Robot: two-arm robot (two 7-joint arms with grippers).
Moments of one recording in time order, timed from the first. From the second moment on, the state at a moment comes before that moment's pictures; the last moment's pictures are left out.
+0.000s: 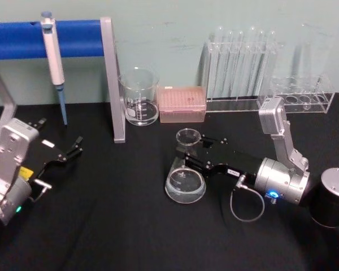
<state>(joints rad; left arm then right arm) -0.20 0.60 0.45 -1.41 -0.25 -0.12 0.03 0.42 0.40 -0.52 -1.19 0.51 -0.11 0.71</state>
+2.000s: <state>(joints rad) -0.20 0.60 0.45 -1.41 -0.25 -0.12 0.03 0.42 0.40 -0.52 -1.19 0.51 -0.10 0.71</state>
